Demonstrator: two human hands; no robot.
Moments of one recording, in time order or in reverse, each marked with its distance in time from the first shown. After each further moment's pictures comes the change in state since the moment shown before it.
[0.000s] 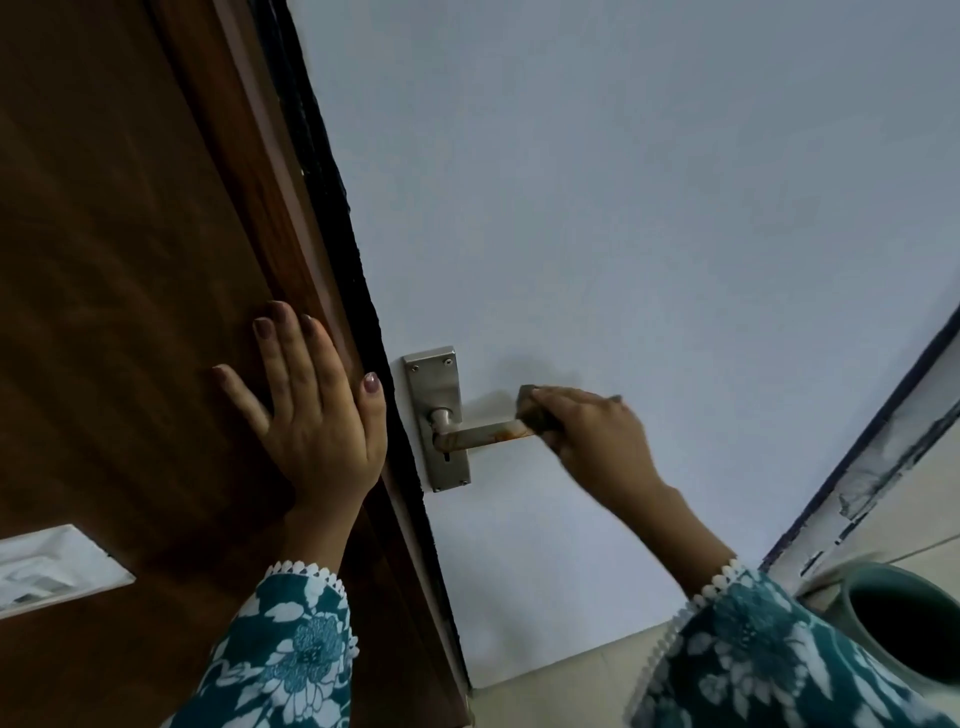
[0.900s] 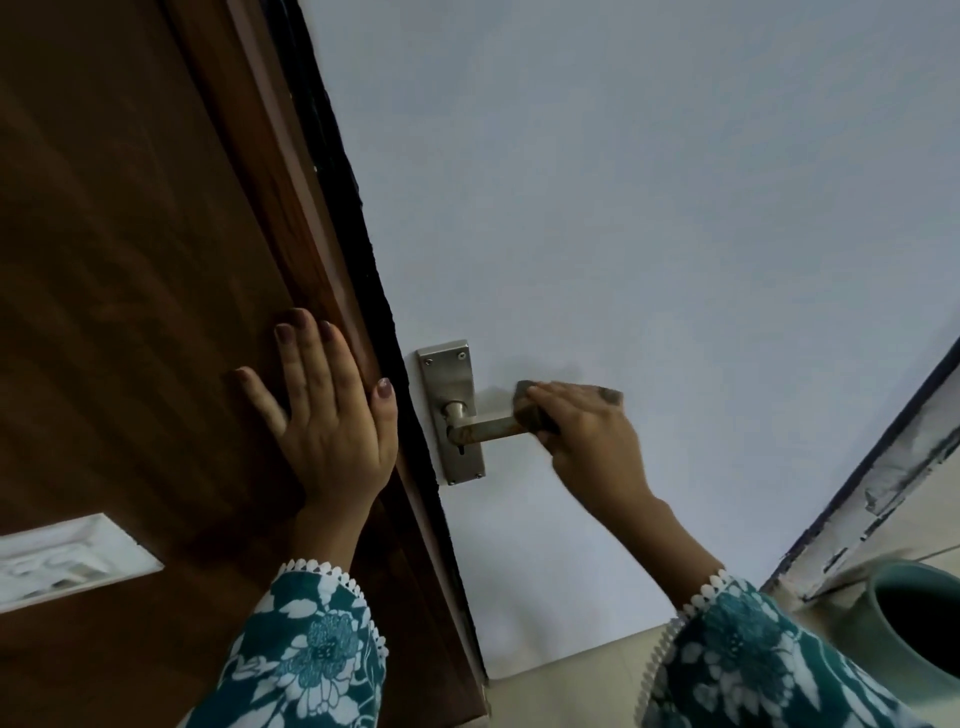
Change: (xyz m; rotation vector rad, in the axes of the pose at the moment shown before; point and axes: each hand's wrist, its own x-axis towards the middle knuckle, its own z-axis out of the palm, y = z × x) left_hand -0.009 -0.007 -0.002 0.018 -0.046 0.053; right_hand -0.006 -0.013 0.018 0.099 0.134 -0.003
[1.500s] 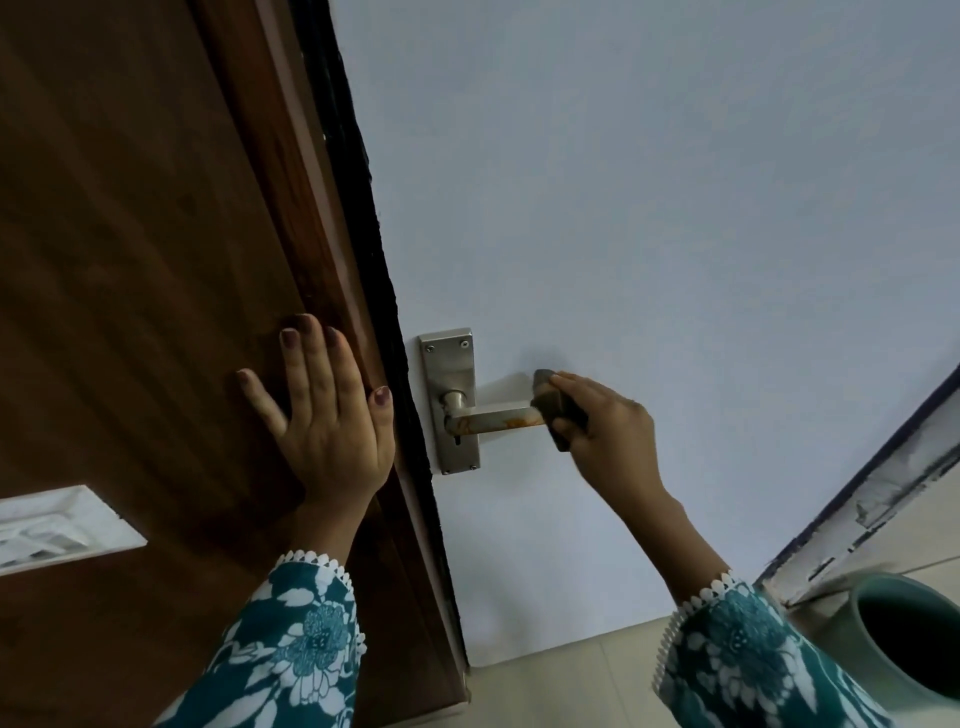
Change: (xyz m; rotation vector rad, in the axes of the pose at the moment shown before) left_hand -0.022 0.001 0.007 0.035 0.011 -0.004; right_hand 0.001 0.019 0.001 0.158 -0.002 0.129
